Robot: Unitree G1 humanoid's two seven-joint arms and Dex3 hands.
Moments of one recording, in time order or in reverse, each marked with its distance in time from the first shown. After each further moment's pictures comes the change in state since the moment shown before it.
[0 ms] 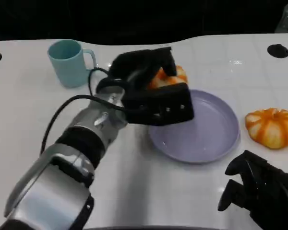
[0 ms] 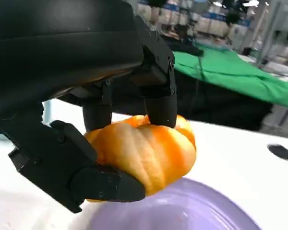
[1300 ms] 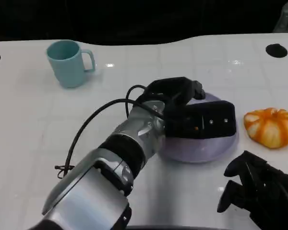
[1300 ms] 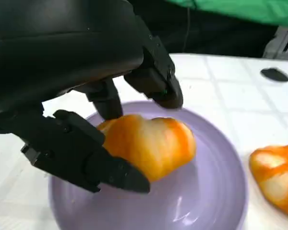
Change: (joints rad) left arm -0.045 -0.194 -0.050 0.106 -0.003 0.228 -0.158; right arm 0.019 -0.002 0.014 -0.024 -0.013 -0.019 -0.006
